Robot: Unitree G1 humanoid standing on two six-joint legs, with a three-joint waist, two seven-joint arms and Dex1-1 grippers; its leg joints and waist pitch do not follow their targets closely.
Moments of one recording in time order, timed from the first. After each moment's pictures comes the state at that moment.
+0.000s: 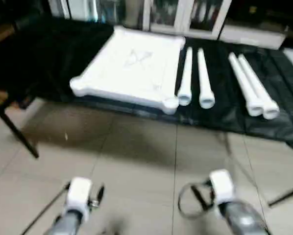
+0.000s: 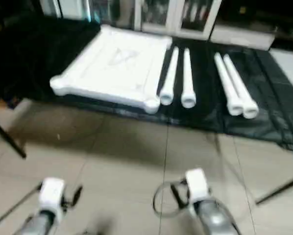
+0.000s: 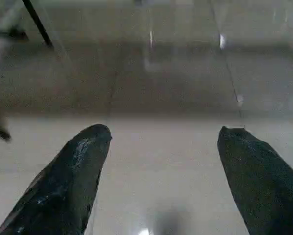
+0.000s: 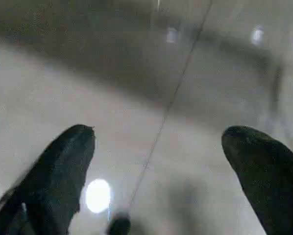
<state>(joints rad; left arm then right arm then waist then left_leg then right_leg) 0.24 0.16 0.04 0.24 0.00 -0.11 -0.19 0.10 -0.20 -0.01 0.27 0.04 0.14 0.28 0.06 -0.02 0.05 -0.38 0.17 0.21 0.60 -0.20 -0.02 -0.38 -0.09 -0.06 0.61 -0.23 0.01</state>
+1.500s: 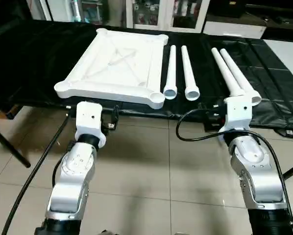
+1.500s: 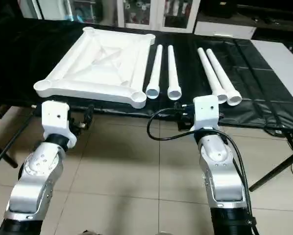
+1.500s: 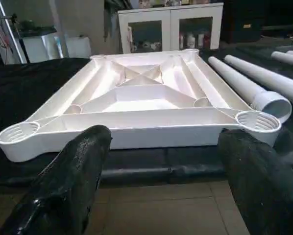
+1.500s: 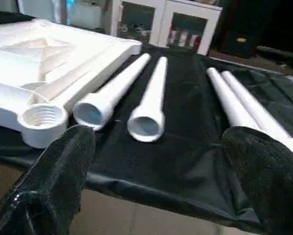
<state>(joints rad) -0.17 0.11 0.00 -0.13 0.01 0.26 -0.06 -0.25 -0.16 -0.04 -0.10 0.04 0.38 0.11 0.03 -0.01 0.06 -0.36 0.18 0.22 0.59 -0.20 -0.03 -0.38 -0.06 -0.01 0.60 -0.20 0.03</state>
